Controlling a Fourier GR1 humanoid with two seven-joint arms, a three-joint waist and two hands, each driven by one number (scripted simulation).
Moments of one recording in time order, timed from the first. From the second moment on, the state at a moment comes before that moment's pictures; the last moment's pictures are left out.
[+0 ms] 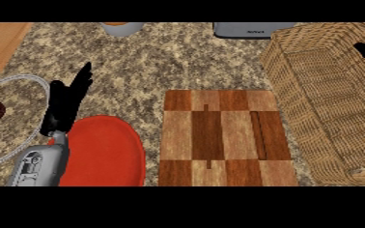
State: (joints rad) left arm -0.23 0.18 0.10 -1.40 -0.14 -0.04 0.25; right arm -0.66 -0.66 -0.25 -1.34 0.72 0.41 0.34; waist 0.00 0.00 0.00
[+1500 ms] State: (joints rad) left arm -0.21 0.18 0.10 -1.41 -0.15 -0.04 0.25; right arm -0.47 -0.73 -0.78 -1.19 0.38 0.16 0.22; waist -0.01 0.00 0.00
